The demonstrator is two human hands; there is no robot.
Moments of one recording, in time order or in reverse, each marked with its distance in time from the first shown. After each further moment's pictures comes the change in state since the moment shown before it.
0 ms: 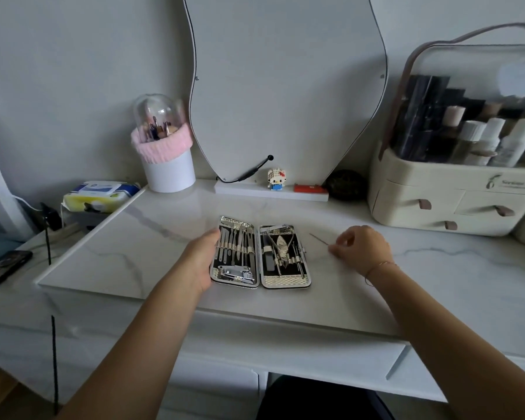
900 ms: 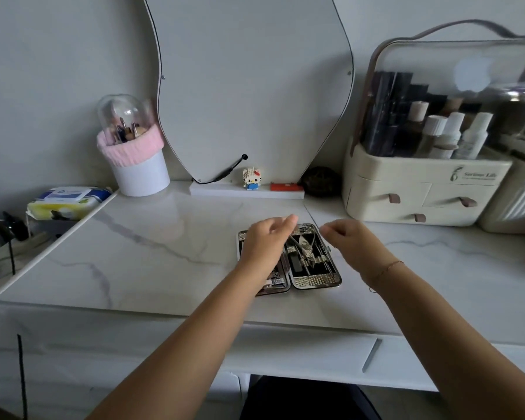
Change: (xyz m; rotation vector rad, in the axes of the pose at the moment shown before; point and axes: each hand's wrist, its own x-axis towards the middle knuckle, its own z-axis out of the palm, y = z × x) left_hand -0.030 -0.016 0.119 0.411 -0.189 0.545; right_hand -0.033 -0.001 -0.040 0.503 -0.084 -0.109
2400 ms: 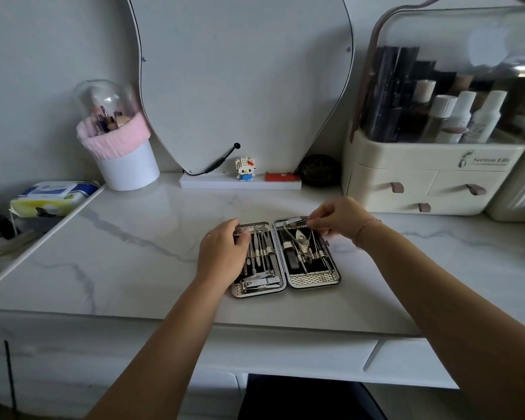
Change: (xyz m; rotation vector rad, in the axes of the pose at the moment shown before) left_hand 0.016 -0.045 -0.039 0.660 0.171 -0.010; right_hand 0.075 0.030 -0.002 -0.066 -0.161 0.097
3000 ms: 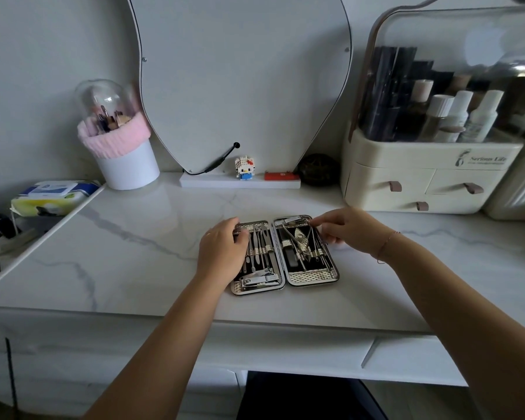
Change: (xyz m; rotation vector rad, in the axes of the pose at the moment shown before) left_hand 0.000 0.001 0.001 0.006 0.006 -0.007; right_hand -0.021 0.014 -0.009 -0.196 -0.073 -0.132
